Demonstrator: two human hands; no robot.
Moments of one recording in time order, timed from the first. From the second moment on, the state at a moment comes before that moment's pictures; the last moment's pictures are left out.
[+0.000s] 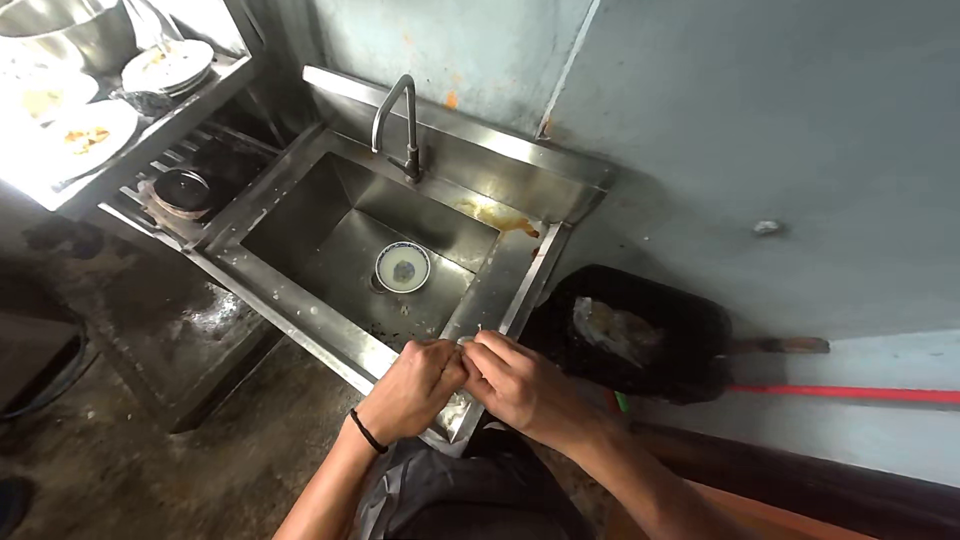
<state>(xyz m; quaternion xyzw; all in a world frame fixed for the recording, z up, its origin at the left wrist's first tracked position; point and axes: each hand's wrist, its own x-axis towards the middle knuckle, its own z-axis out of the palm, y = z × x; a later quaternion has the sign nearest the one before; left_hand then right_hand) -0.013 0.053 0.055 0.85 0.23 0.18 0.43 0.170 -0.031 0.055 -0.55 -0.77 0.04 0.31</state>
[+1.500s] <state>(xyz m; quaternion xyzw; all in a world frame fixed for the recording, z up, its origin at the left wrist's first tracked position) -0.005 0.031 0.048 0.62 0.35 0.36 0.60 0.158 -0.026 0.050 -0.63 -0.59 0.13 0.49</state>
